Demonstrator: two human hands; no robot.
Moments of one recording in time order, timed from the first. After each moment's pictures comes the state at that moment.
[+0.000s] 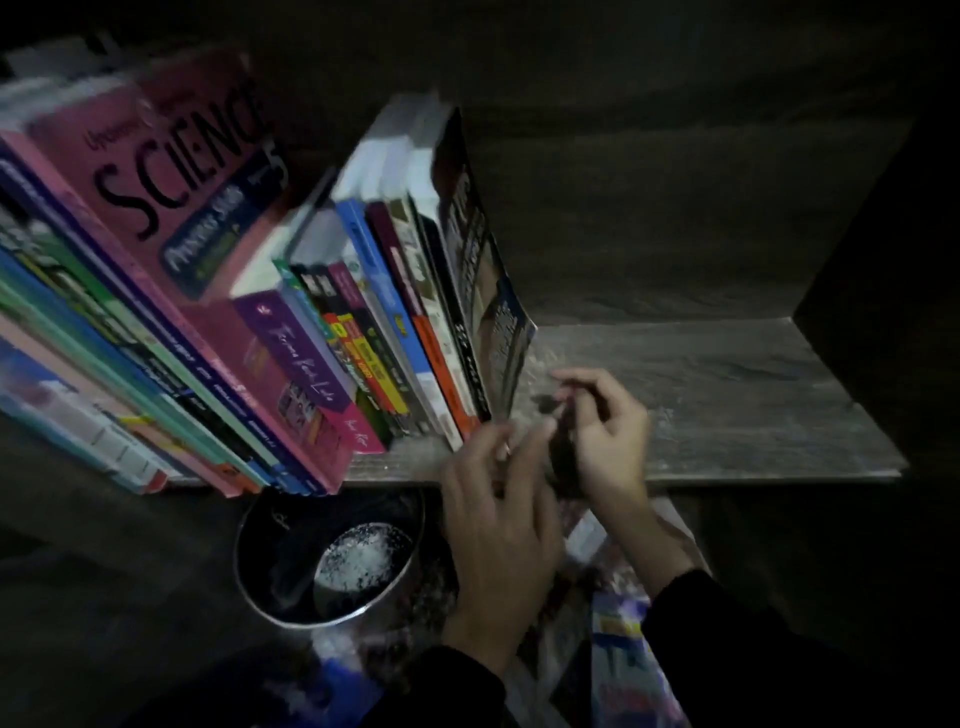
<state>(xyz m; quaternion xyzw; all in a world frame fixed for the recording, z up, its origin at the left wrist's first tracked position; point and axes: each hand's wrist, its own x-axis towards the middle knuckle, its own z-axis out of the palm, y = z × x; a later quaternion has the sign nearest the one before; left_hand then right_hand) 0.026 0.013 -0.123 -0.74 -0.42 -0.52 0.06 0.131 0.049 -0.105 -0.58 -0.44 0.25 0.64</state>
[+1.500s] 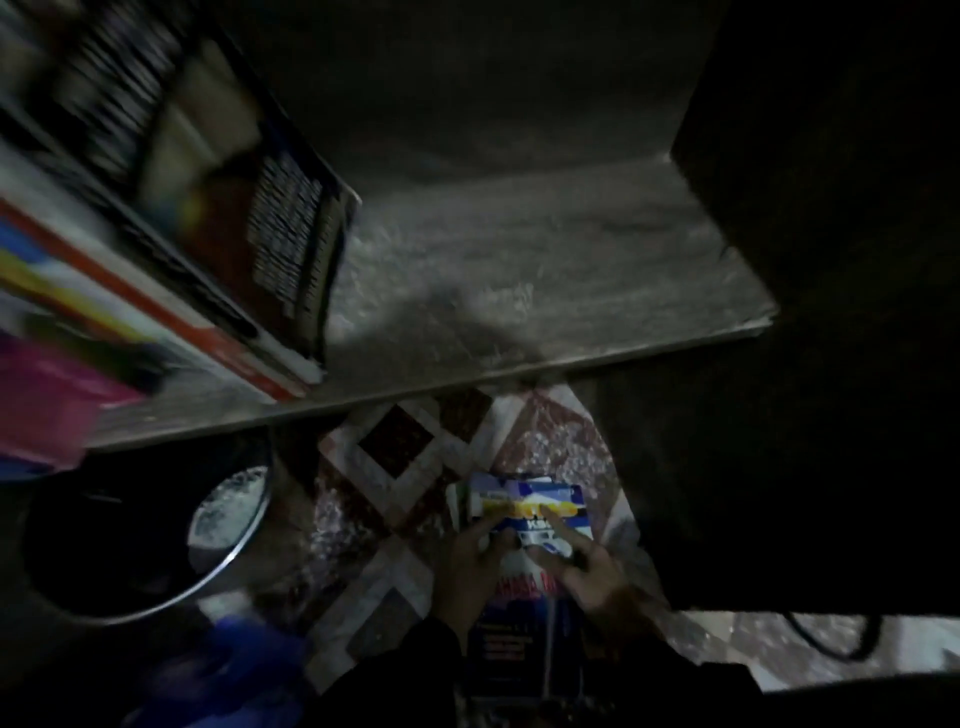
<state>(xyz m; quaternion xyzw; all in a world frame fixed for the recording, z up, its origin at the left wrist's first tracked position) 0.078 -0.051 -0.315 -0.55 -0.55 -0.12 -0.62 0.210 -0.122 -0.309 -0.75 -0.27 0.51 0.32</state>
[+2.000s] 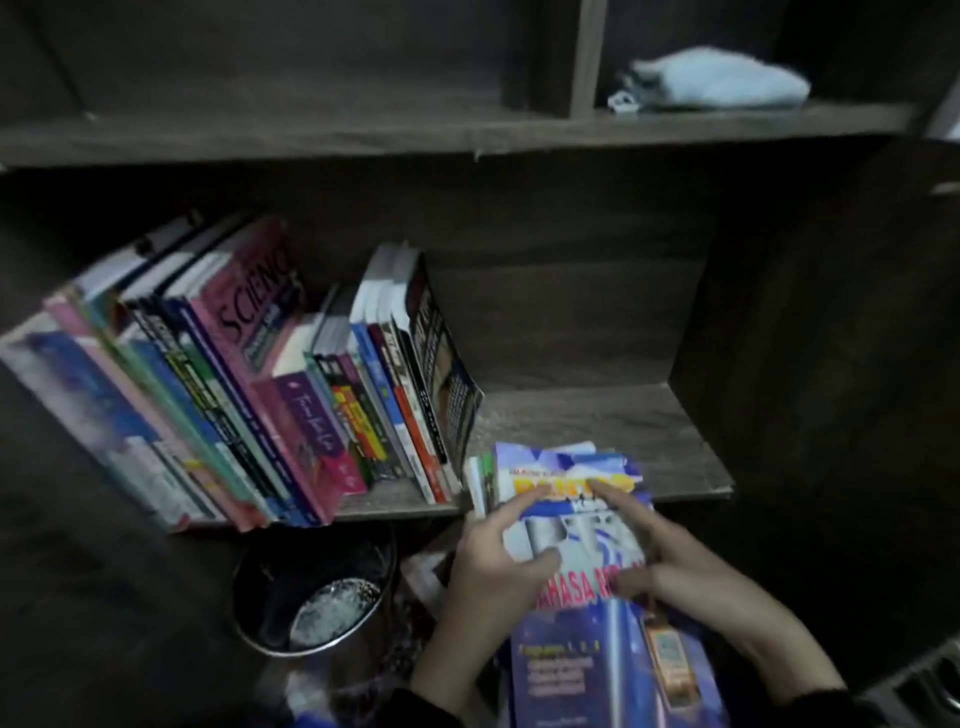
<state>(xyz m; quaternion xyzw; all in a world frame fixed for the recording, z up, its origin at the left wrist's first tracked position) 0.025 -0.060 -0.037 -0.67 -0.43 -0.35 -0.50 0.215 -0.113 -0.022 -0.59 -0.46 0.55 0.36</state>
